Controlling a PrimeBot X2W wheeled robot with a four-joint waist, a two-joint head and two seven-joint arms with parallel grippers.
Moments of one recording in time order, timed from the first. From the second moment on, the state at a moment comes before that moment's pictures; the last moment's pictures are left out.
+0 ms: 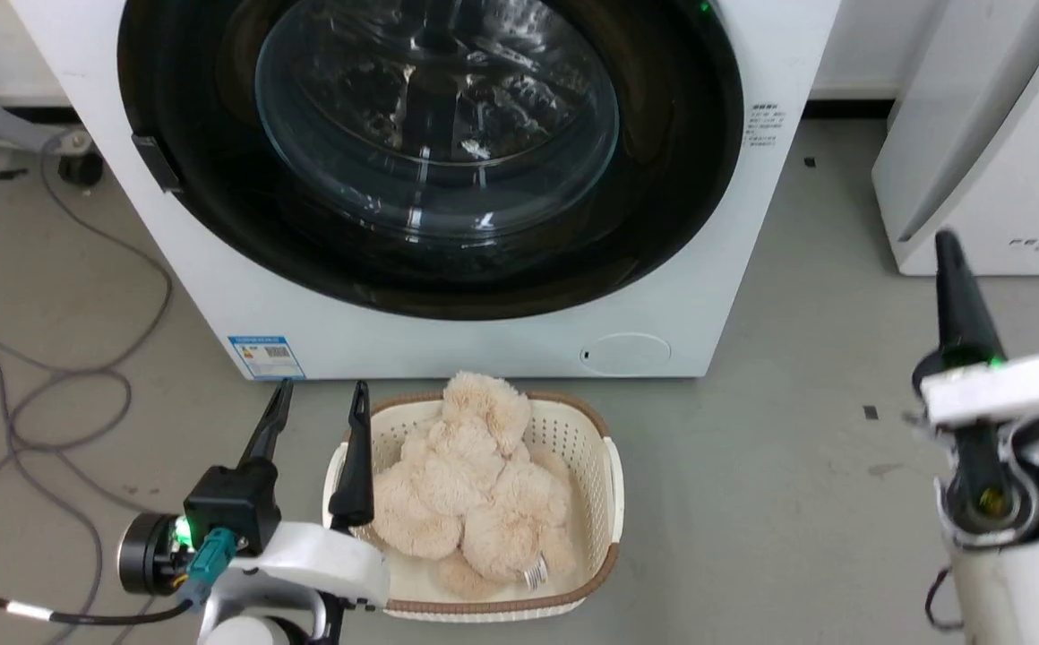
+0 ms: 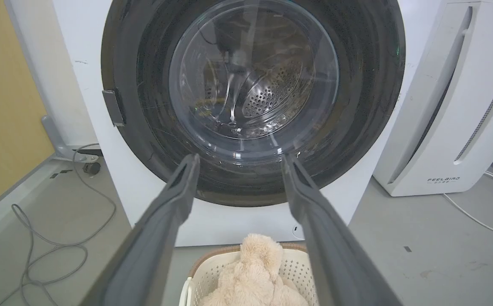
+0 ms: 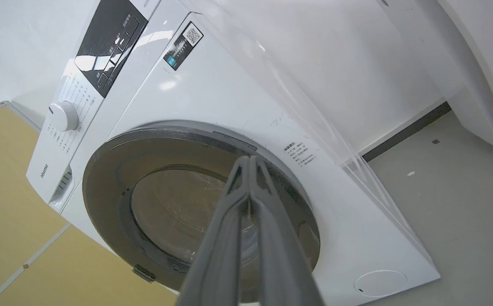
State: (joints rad) left arm -0.08 0.05 -0.08 0.02 -0.09 0.01 -0.13; right arm -0.41 -0.10 -0.07 0.28 0.89 0.13 -0.08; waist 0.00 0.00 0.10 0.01
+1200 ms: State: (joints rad) left arm -0.23 0.05 -0.14 -0.05 -0.14 0.01 -0.20; right arm -1.31 -0.25 0.25 0.94 1.20 0.13 0.24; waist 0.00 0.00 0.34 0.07
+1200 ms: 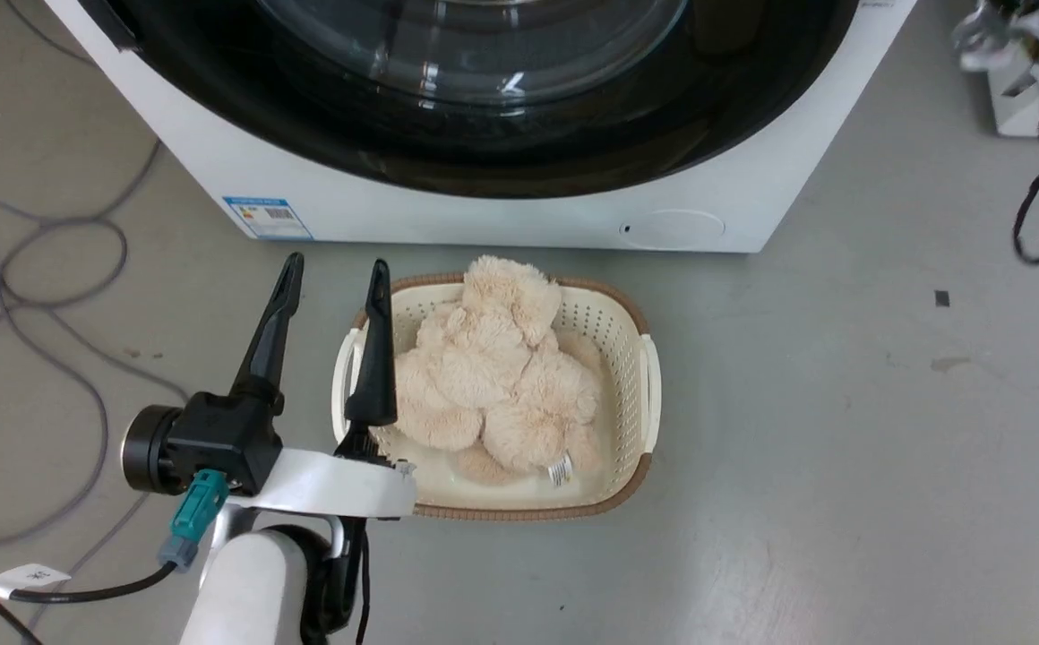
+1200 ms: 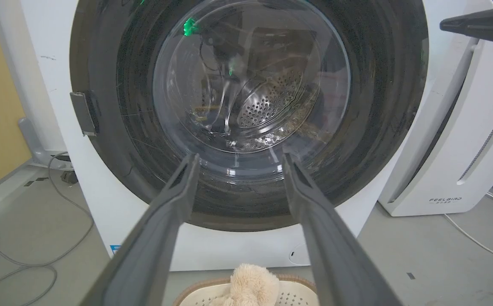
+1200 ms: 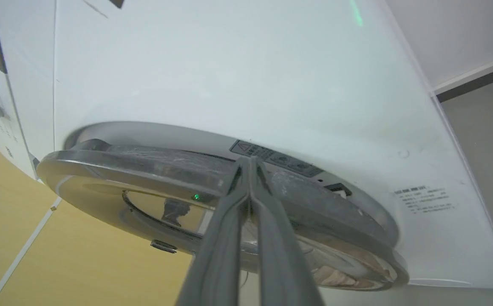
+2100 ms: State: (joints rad) left arm -0.31 0.05 -0.18 -0.05 -0.18 0.02 -0.26; right arm -1.69 -0.28 0.50 1.25 1.37 0.13 0.64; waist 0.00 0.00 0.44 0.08
